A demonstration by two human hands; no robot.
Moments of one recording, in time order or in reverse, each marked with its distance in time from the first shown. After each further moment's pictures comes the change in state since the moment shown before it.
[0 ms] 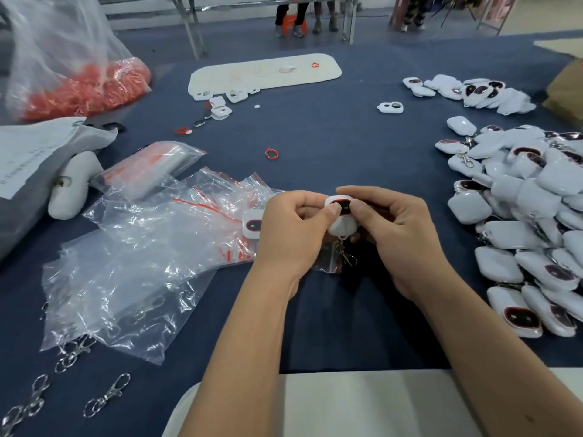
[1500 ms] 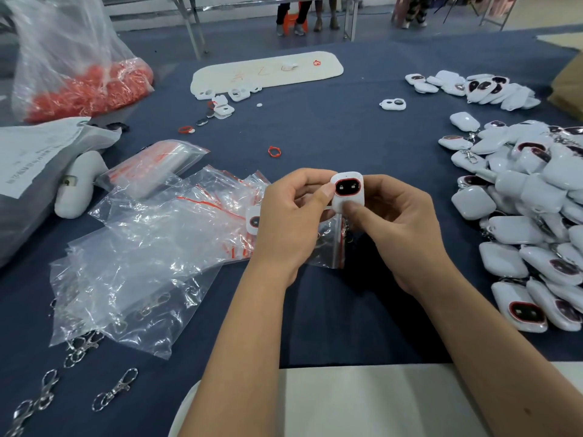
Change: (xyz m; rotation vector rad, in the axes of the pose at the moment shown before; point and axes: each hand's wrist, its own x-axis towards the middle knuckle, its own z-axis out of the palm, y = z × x) left_hand 0.004 0.005 -0.005 -0.111 -0.050 0.198; right_hand -0.001 -0.002 0.002 -0.028 0.007 -0.106
